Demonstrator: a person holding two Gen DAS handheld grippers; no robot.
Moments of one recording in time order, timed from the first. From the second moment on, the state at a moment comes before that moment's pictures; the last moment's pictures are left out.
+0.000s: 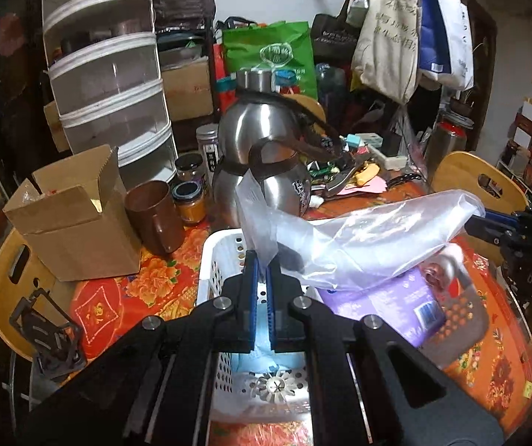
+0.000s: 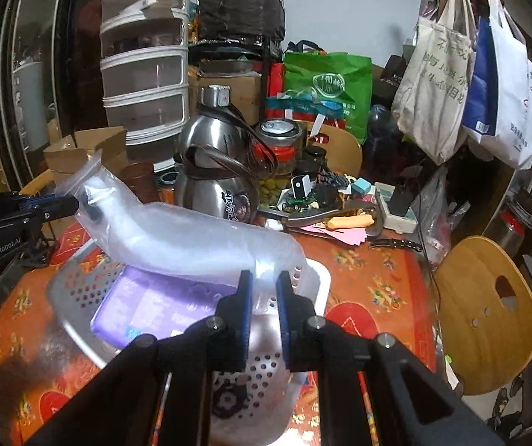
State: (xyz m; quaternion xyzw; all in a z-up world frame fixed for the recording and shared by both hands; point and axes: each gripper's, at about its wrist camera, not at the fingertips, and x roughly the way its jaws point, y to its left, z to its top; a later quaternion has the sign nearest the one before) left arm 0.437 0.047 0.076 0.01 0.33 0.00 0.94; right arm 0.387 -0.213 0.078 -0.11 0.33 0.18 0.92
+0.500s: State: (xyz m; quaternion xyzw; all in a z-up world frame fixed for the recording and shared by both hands) left arm 0.415 0.053 0.055 0.01 0.33 0.01 0.94; right arm 0.392 -0.220 0.062 -0.09 0.34 0.16 0.92
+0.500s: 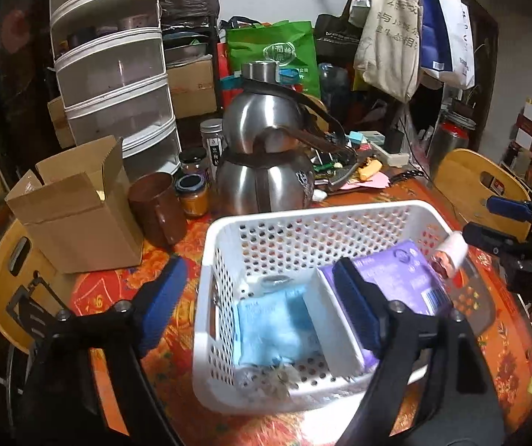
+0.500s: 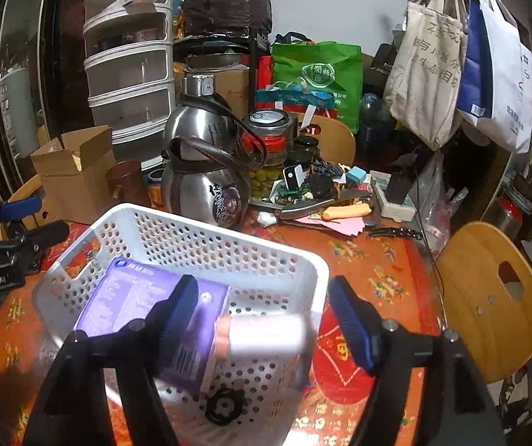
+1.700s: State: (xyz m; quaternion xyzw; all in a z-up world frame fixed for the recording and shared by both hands) left arm 0.004 0.038 0.055 -0.03 0.30 -0.01 0.95; right arm 0.036 -0.238 0.045 -0.02 0.33 0.17 0.93
